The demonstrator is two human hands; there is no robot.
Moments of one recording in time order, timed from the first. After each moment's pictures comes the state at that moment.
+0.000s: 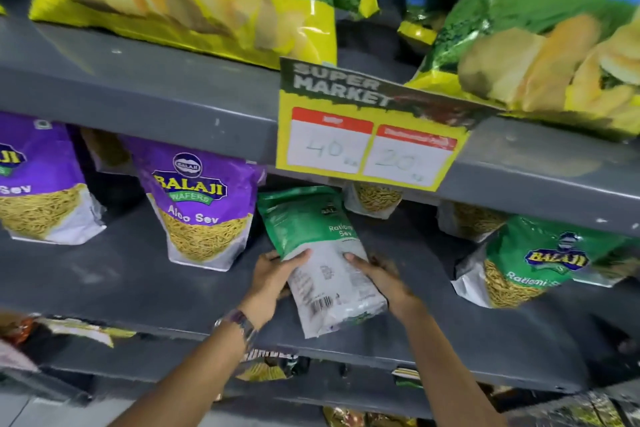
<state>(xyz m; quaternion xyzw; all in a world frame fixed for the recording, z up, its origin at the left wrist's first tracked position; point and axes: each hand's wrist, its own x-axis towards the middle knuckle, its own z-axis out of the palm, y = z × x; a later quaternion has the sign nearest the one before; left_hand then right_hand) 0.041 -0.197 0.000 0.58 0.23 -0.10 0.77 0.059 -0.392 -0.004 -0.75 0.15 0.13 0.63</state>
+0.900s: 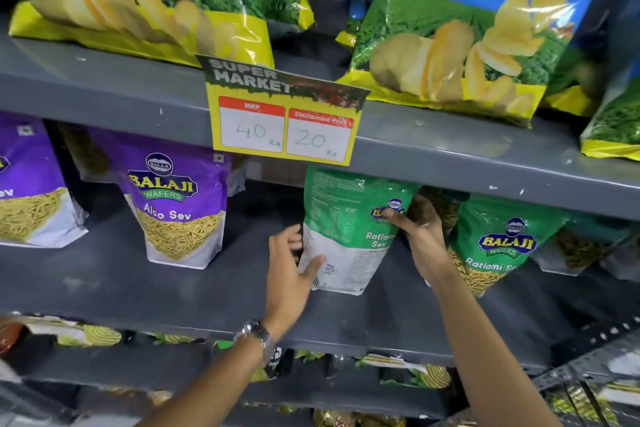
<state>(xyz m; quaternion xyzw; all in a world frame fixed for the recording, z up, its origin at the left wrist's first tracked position) 0.014 -0.259 -0.004 0.75 -0.03 0.18 0.63 0.054 -0.464 0.083 -0.65 -0.01 -0.11 0.75</state>
